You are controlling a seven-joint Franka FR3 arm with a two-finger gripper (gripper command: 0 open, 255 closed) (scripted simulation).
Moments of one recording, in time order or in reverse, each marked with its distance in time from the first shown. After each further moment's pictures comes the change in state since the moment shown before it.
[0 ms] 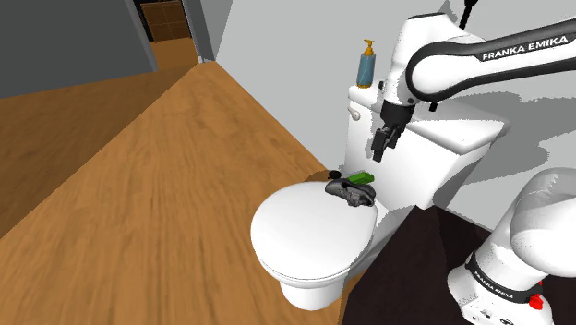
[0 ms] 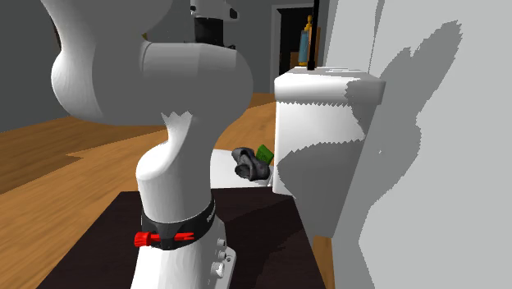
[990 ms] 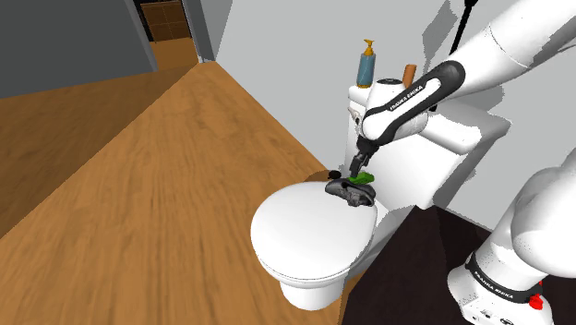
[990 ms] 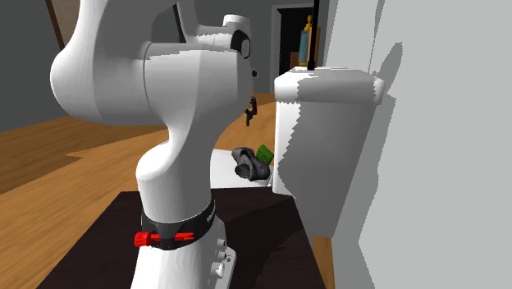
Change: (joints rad) arm 0.030 0.570 -0.152 0.019 0.096 0.614 -0.300
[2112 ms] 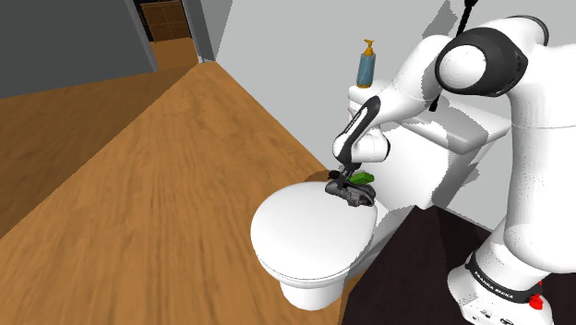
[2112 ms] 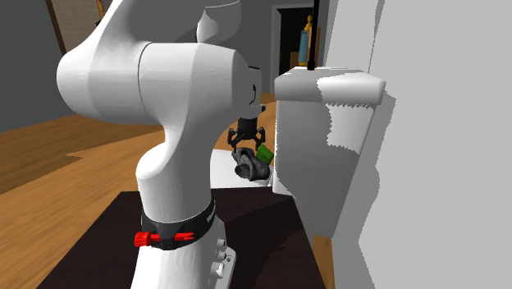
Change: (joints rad) arm -0.130 0.544 0.139 0.279 0.403 0.285 -0.434
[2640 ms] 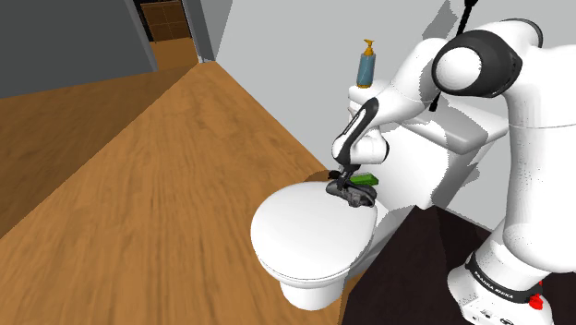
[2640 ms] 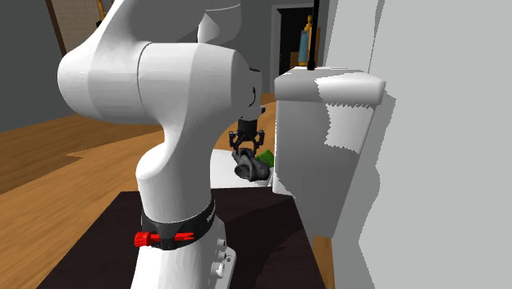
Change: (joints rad) arm -0.016 0.022 0.019 0.010 0.016 0.019 -0.018
